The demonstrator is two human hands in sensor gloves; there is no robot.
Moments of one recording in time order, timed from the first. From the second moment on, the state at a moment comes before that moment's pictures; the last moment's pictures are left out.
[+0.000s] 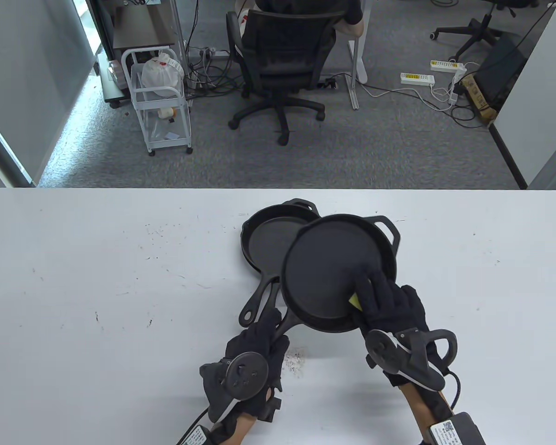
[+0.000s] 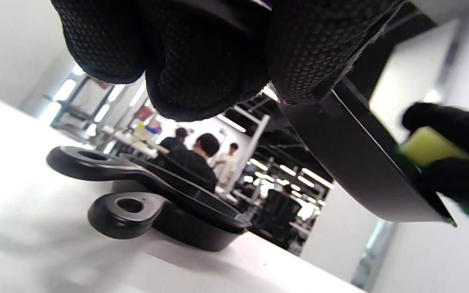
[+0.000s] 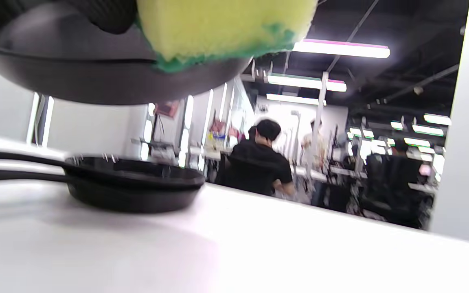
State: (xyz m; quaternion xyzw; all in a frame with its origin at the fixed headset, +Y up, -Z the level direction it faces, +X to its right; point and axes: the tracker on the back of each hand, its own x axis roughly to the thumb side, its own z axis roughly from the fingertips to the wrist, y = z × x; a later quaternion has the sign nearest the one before) left_hand -0.098 -0.692 -0.245 0.18 -0.05 0.26 0.95; right_hand 0.183 -0.662 -0.266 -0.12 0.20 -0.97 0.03
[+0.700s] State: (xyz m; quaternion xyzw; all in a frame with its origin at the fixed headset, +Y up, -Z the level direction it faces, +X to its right) left_hand -0.121 -0.732 -0.272 -0.05 -0.03 0.59 0.80; right_hand 0.153 -0.692 -0.251 -0.19 0.17 -0.97 0.04
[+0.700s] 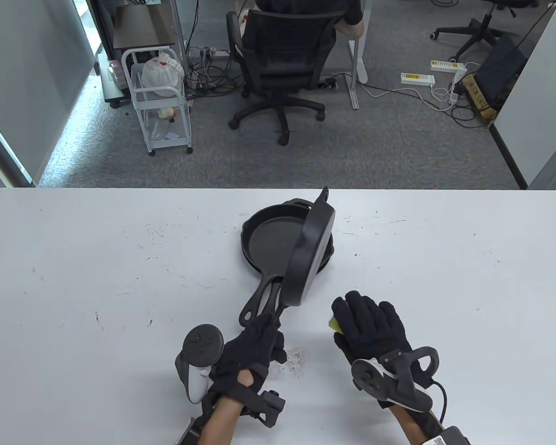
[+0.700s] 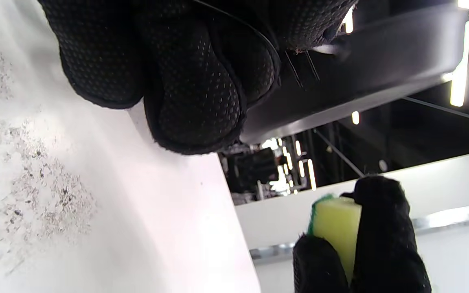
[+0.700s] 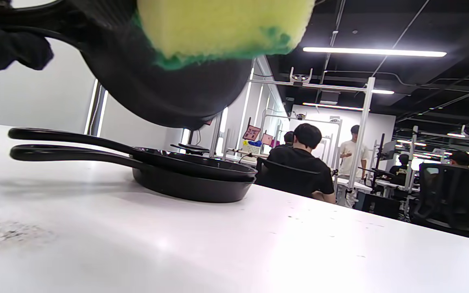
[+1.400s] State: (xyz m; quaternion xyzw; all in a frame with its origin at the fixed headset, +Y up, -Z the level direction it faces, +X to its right) left_hand -0.099 -0.726 -0.273 -0.07 -0.15 0.46 0.87; right_hand 0.117 -0.637 -0.256 -0.21 0.25 -0.95 0.02
